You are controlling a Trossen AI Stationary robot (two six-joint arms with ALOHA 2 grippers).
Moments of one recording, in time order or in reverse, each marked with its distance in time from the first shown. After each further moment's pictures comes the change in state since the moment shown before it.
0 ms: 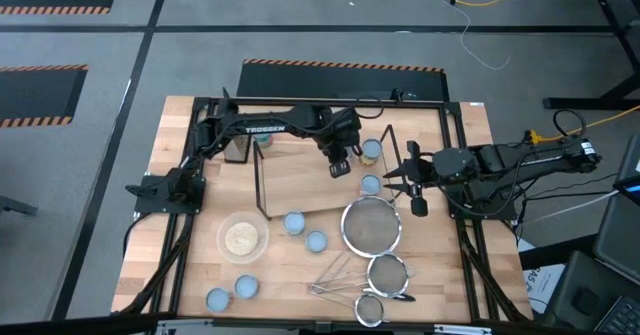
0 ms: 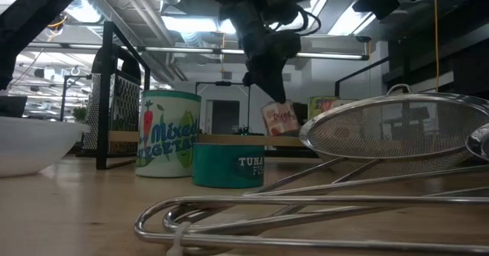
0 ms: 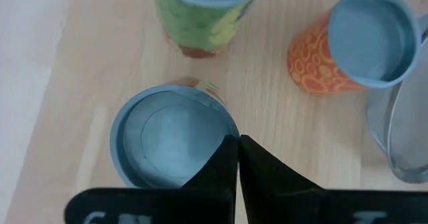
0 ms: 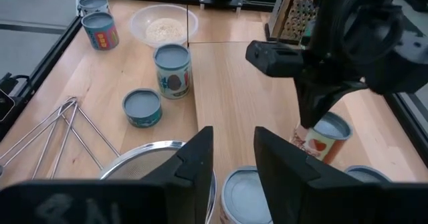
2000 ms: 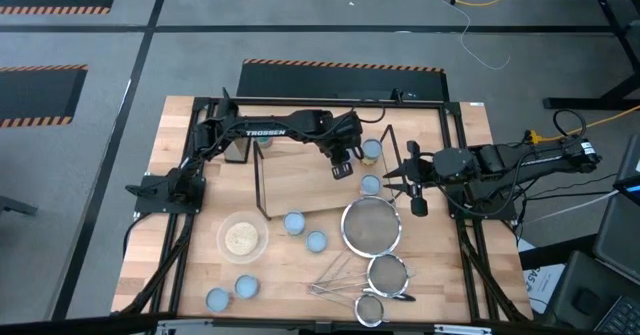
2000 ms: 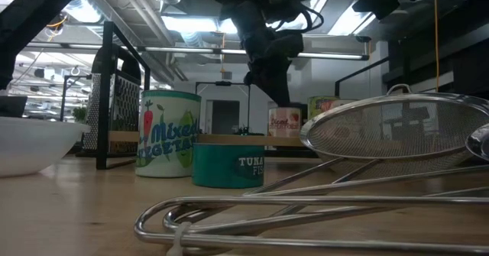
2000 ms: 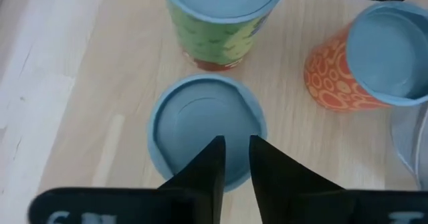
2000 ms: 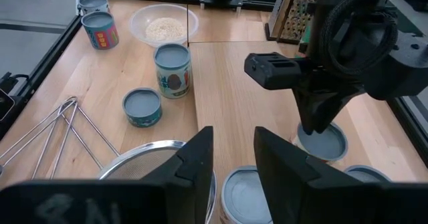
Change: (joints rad) left arm -0.024 -0.003 -0.029 0.063 -0.095 -0.018; right arm 0.000 0.000 0.000 -0.001 0.000 -0.002
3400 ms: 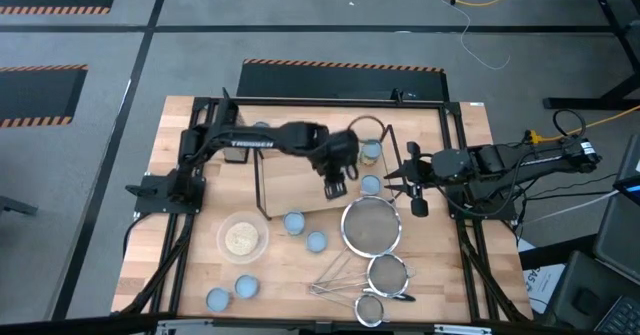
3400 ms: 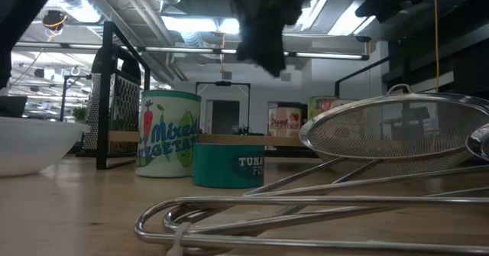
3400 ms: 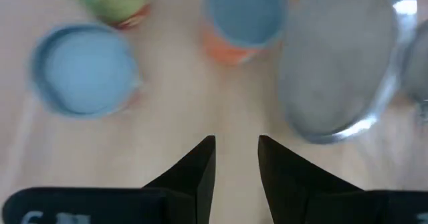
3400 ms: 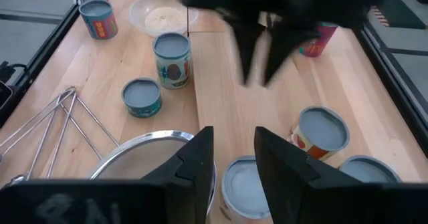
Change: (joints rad) left arm -0.140 -0.101 -0.002 -0.126 0.060 -0.139; right arm 0.000 0.005 -0.001 -0.032 0.000 0.003
